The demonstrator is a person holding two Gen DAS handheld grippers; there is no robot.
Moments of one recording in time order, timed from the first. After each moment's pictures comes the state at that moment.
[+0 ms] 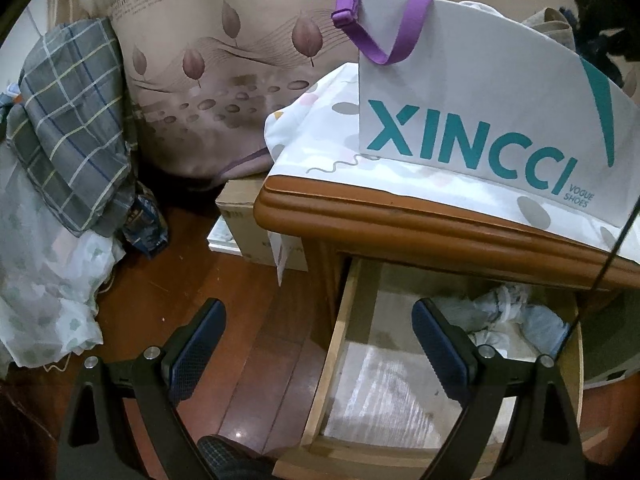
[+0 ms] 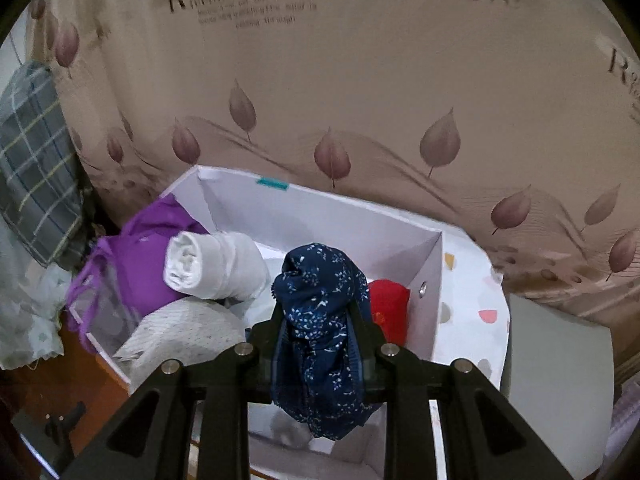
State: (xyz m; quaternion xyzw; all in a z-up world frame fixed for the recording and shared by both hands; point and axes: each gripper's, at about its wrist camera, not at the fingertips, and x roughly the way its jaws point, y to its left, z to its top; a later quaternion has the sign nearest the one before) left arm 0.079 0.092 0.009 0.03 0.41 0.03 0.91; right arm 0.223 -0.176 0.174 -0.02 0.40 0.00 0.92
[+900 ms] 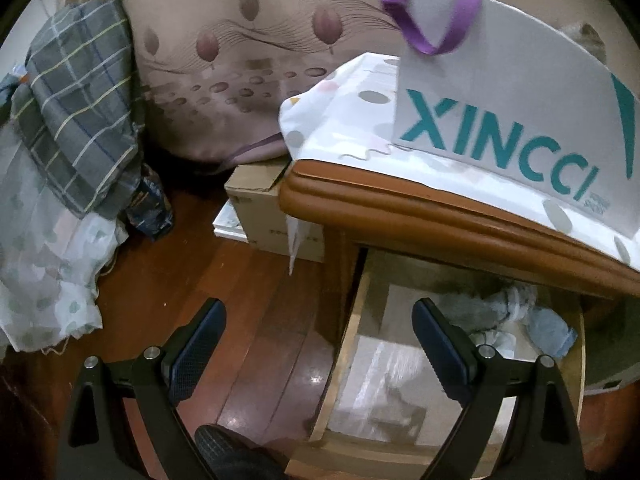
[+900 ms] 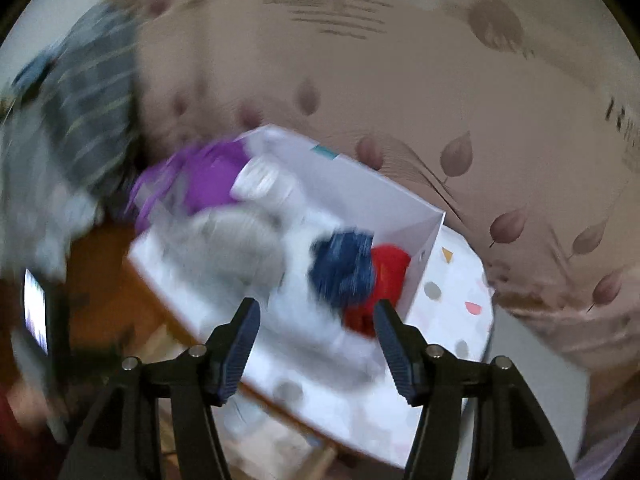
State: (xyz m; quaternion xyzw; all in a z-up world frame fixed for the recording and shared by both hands) left arm 0.084 0.111 0.004 0.00 0.43 0.04 0.90; right arm 0.076 -0.167 0.164 -0.17 0.36 0.10 0.91
